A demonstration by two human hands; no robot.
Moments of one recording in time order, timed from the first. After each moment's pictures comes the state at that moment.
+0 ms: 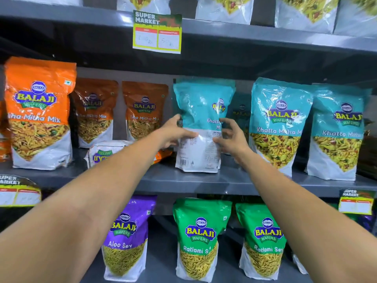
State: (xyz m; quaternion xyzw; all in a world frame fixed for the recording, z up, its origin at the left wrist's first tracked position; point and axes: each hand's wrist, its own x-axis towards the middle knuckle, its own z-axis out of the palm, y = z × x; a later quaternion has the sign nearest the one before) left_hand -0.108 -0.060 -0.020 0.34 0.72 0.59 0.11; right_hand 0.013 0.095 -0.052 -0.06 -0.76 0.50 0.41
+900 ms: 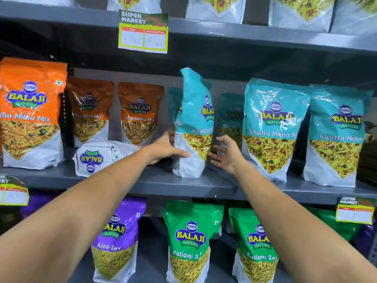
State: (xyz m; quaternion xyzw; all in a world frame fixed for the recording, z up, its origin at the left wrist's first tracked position) left_hand -0.115 -0.052 -0.064 0.38 0.74 0.55 0.10; right_hand 0.003 0.127 -0.072 -0.13 -0.60 0.76 0.23
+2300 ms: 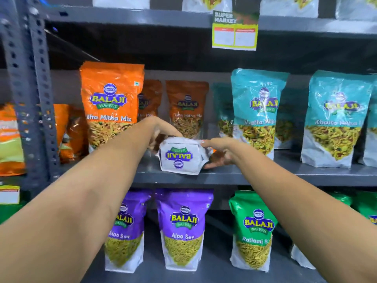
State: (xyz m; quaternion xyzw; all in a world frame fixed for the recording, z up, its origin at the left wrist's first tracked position) left_hand -0.206 -0.239 -0.007 0.21 0.91 0.19 0.30; right_hand -0.087 -0.097 -0.060 -0.22 -0.73 0.65 0.07
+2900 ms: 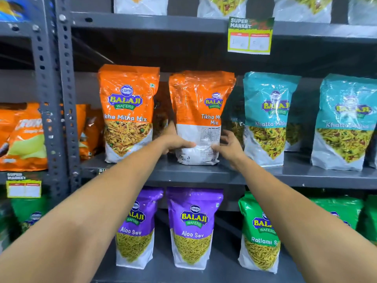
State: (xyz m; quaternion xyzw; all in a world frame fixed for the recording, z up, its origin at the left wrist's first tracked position) left_hand -0.203 -0.252 -0.057 0.33 0.79 0.52 0.01; right_hand -0.110 -0.083 -0.095 -0.11 -0.76 0.53 0.36
